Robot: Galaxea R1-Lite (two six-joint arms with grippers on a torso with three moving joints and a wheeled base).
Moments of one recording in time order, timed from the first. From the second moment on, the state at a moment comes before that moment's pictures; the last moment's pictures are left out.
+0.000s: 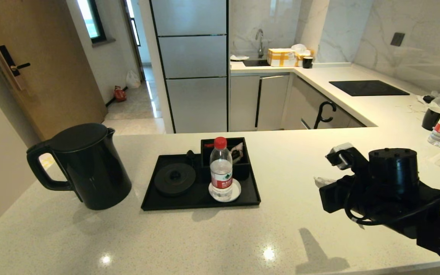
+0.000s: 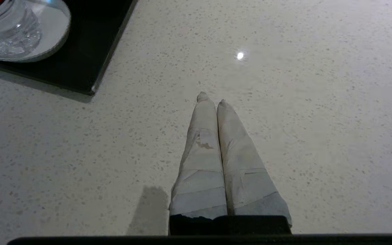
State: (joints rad) left arm 0.00 0.00 0.00 0.00 -0.01 0.02; right arm 0.40 1.76 -0.54 -0.75 -0.15 -0.11
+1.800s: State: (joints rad) left arm 0.00 0.00 0.00 0.00 -0.01 0.02; right arm 0.76 2.04 -0.88 -0.75 -0.29 -0.04
